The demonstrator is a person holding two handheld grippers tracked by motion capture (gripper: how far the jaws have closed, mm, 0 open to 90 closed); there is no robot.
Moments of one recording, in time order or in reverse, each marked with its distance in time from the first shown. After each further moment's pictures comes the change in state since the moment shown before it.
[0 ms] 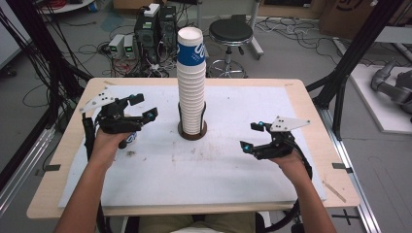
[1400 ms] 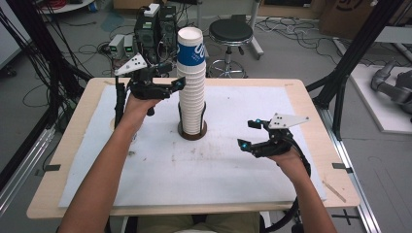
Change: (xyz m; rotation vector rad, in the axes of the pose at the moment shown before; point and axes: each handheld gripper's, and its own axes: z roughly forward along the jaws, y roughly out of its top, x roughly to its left) left arm 0.017 0.048 0.098 -0.058 -0.125 0.049; right arm 0.002 0.011 0.003 -0.019 0.032 -0.004
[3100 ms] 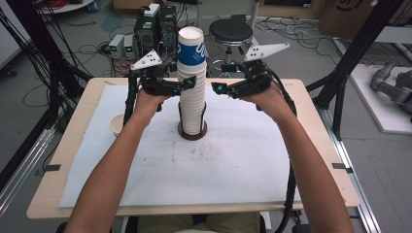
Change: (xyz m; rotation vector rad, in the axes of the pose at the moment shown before) left arm 0.000 0.002 0.028 0.080 -0.005 0.043; right arm -0.028 0.170 0.043 -0.047 0.118 -0.107
